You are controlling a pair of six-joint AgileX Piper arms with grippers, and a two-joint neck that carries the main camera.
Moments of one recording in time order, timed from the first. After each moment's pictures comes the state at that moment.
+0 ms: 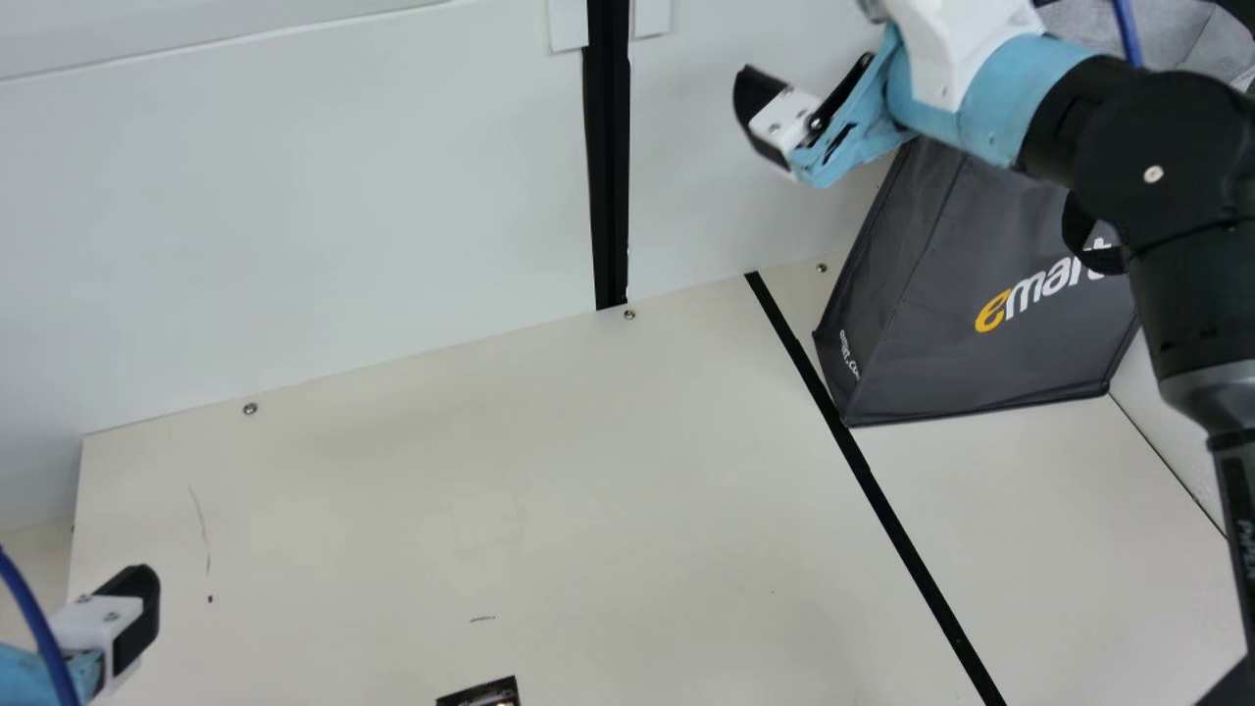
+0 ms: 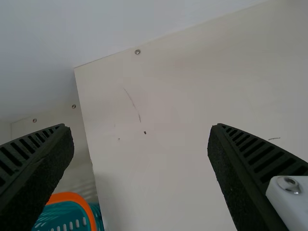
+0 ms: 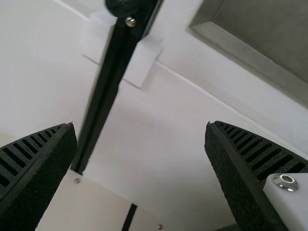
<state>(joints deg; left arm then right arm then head) -10.2 68.1 -72.5 -2.7 55.5 13.1 -9.9 89.2 -107.5 27.1 42.7 -53.1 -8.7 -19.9</state>
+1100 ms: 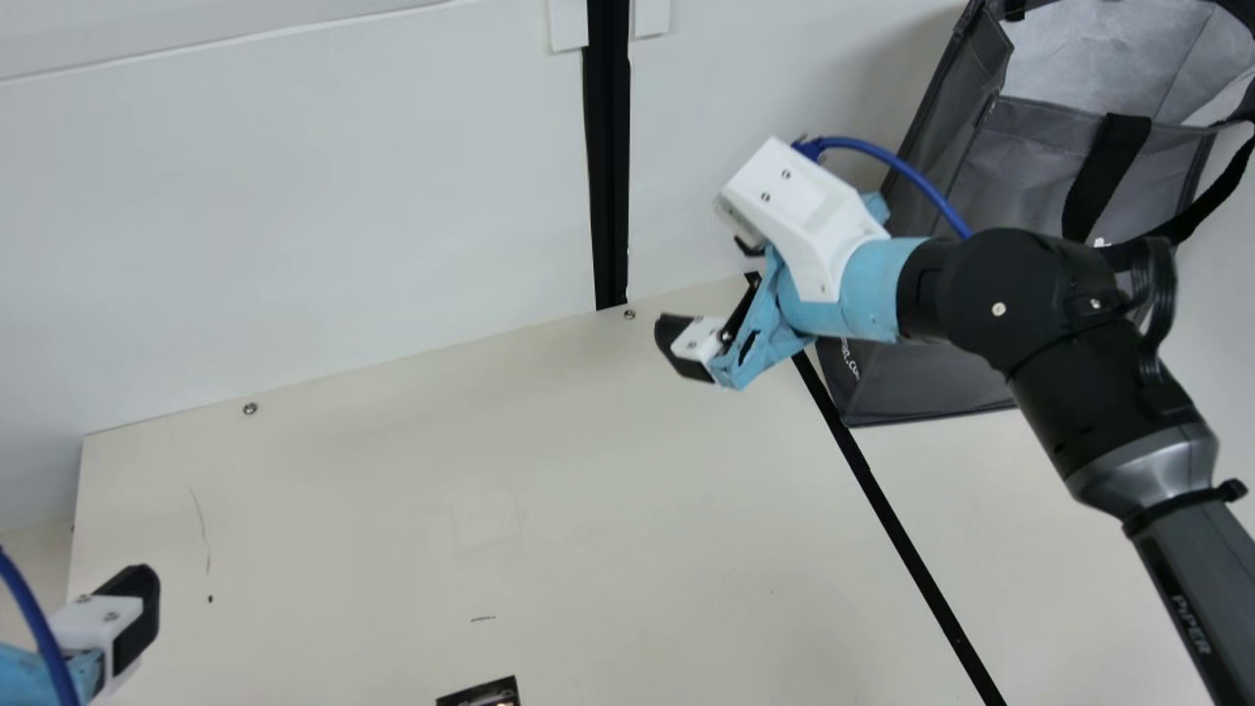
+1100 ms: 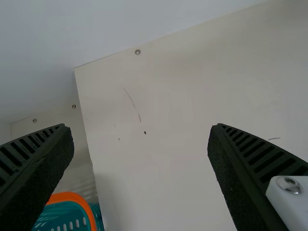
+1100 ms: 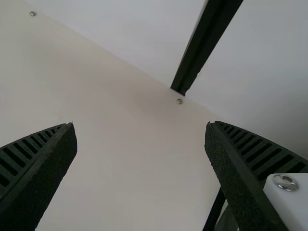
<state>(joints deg) -10.2 68.1 -72.5 -2.7 55.5 13.1 -3.6 84.4 -83.6 26.9 49.3 -48.0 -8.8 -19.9</state>
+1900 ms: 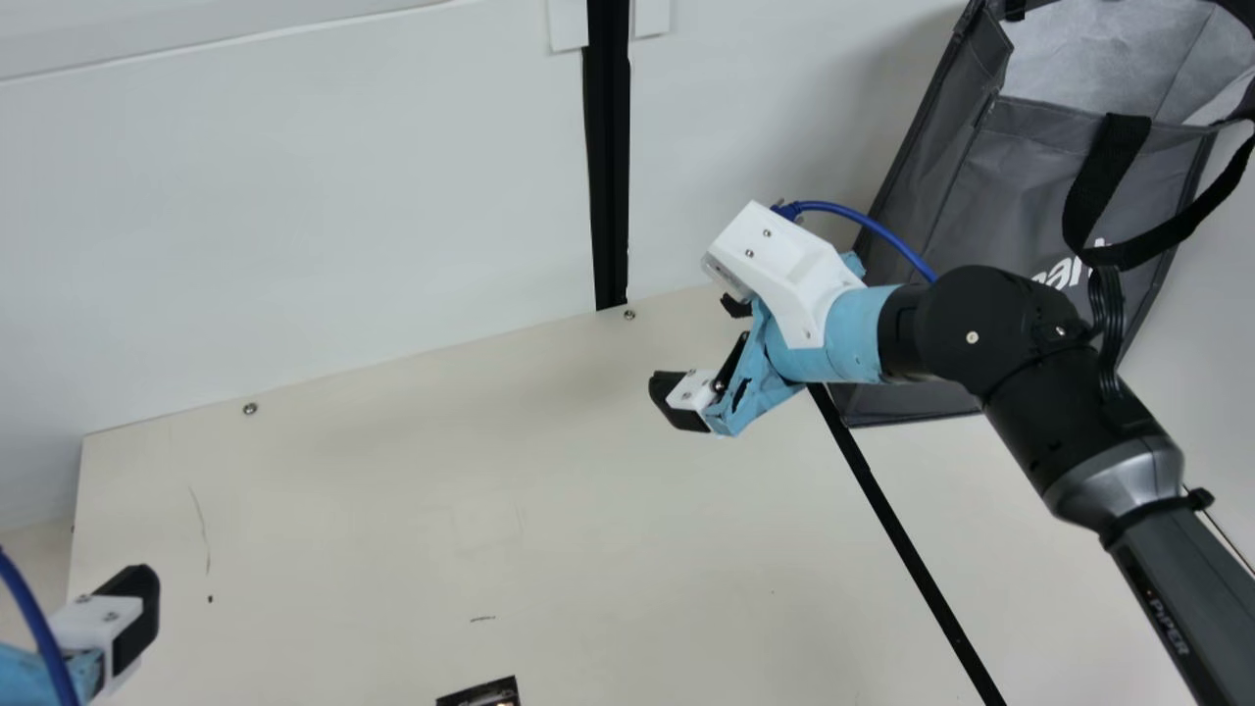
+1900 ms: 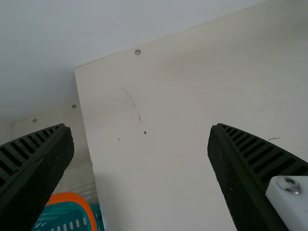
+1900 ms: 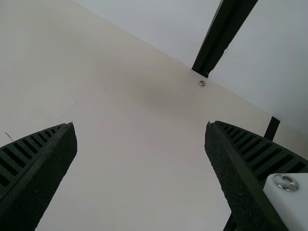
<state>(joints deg) -10.2 68.1 -72.5 -2.7 55.5 13.1 -3.6 84.4 -78.5 29.6 49.7 -50.2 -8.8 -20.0</state>
